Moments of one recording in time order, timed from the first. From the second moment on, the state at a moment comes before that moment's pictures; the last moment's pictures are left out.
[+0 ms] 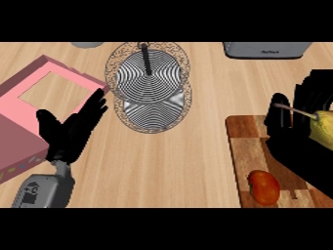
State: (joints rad) left arm -0.18 0.11 -0.04 -1.49 0.13 -0.07 0.26; right arm -0.65 -0.25 0.10 -2.25 0.53 0.46 0.94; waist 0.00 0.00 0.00
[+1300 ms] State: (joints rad) left arm -0.18 0.08 -0.06 -1.48 0.09 -0.07 0.24; right arm -1.28 -0.02 0.06 -1.14 0.68 0.04 0.73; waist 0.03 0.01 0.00
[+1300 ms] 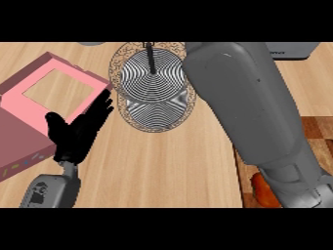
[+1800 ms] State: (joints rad) left arm -0.21 0.07 -0.07 -1.47 0.09 -0.09 0.25; right arm -1.32 0.00 0.10 -0.86 0.38 -0.27 0.55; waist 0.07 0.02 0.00
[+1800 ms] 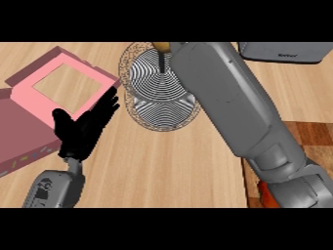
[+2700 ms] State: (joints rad) left arm -0.18 0.08 -0.05 -1.47 0.09 -0.08 0.23; right arm -1.46 -0.01 0.16 -0.63 0.08 -0.69 0.28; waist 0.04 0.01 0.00
